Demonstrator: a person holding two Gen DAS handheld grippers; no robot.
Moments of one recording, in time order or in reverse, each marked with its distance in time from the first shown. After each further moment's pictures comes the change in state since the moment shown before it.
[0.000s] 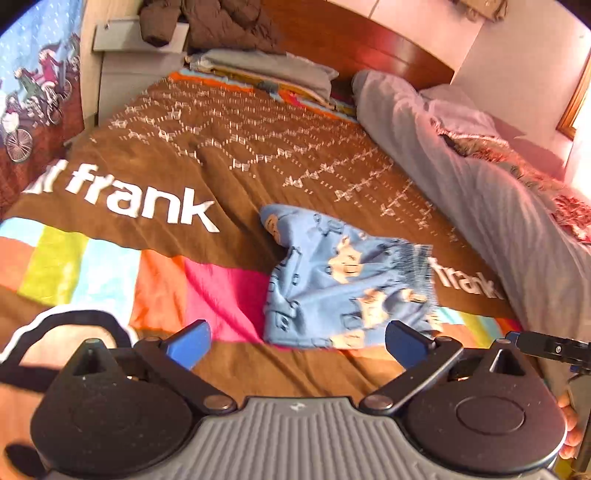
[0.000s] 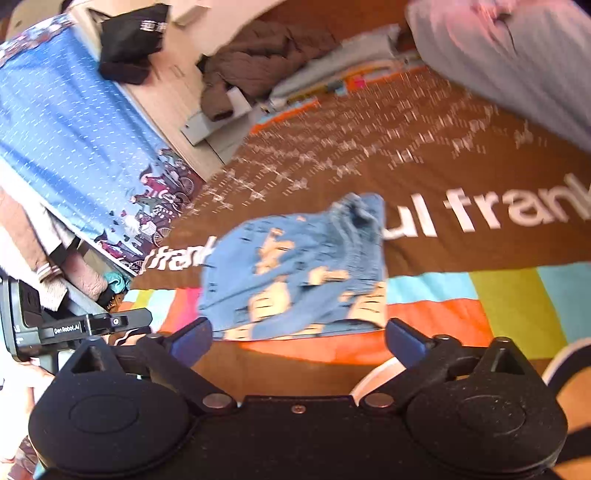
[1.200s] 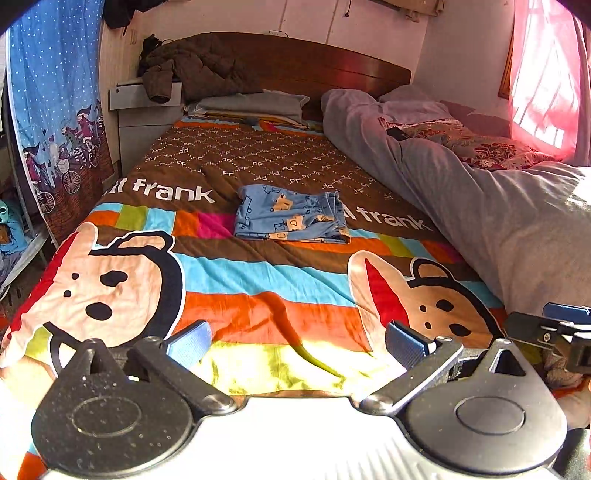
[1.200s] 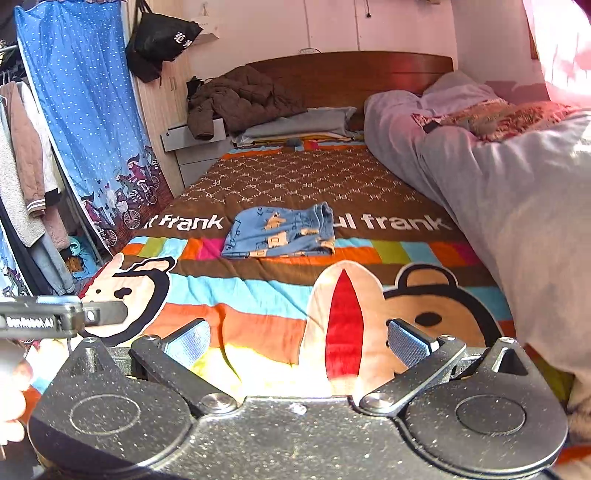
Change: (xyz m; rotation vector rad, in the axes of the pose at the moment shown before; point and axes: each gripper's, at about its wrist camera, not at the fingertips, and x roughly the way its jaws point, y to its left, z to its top) left arm -0.238 -0.121 -0.179 0.137 -0.079 0.086; right arm -0.255 0.157 -0.189 -0.165 -0.142 -0.354
